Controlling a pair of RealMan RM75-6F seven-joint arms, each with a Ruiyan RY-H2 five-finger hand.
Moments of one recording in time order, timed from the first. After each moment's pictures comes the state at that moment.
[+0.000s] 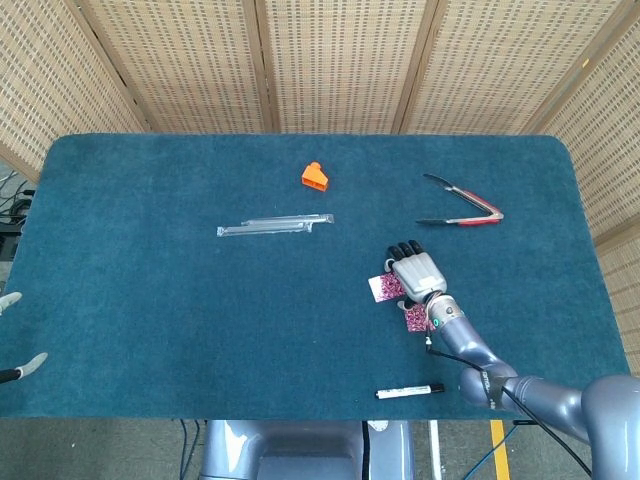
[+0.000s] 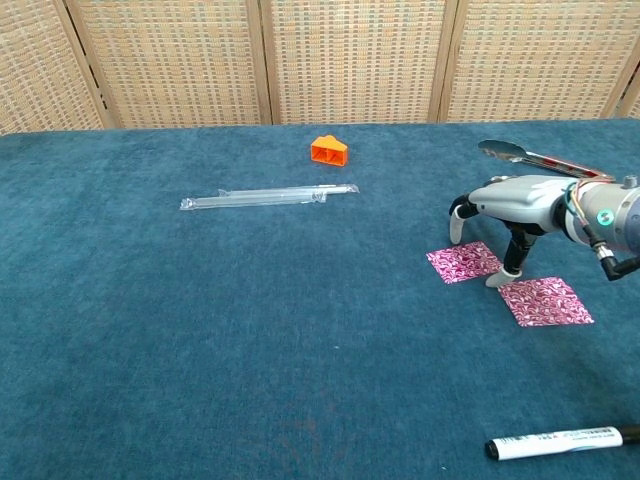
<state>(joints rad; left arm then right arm) -0.04 -0.98 -0.02 -1.64 1.43 1.44 -0.06 0.85 -1.58 0.11 -1.22 -0.91 0.72 -0.43</state>
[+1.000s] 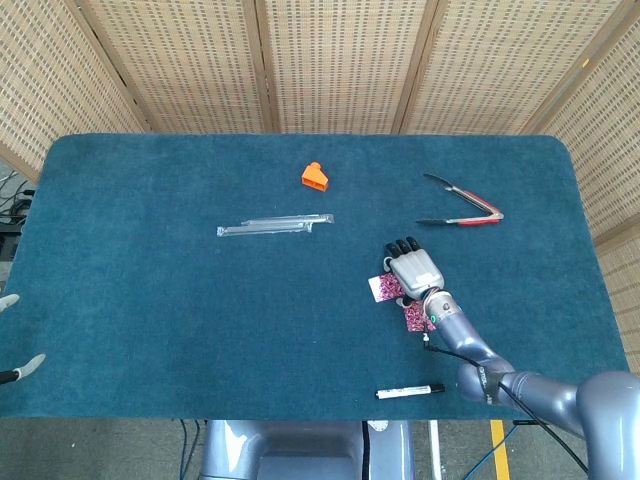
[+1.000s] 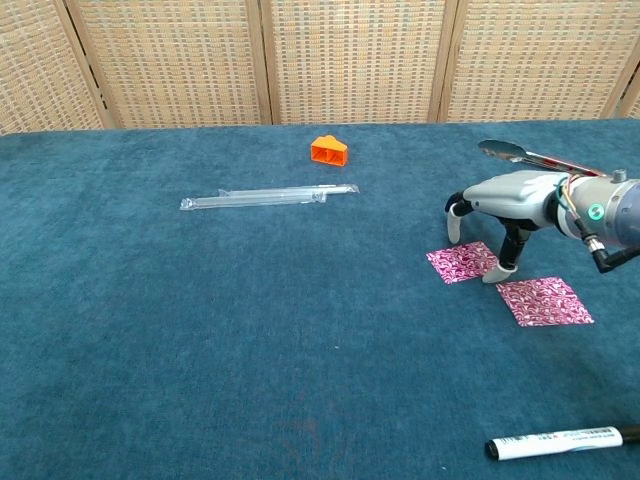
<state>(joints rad) -0.04 -0.99 -0.02 -1.62 1.42 1.43 -0.07 0.88 -1.58 0.10 -1.20 -0.89 0.71 -0.46</state>
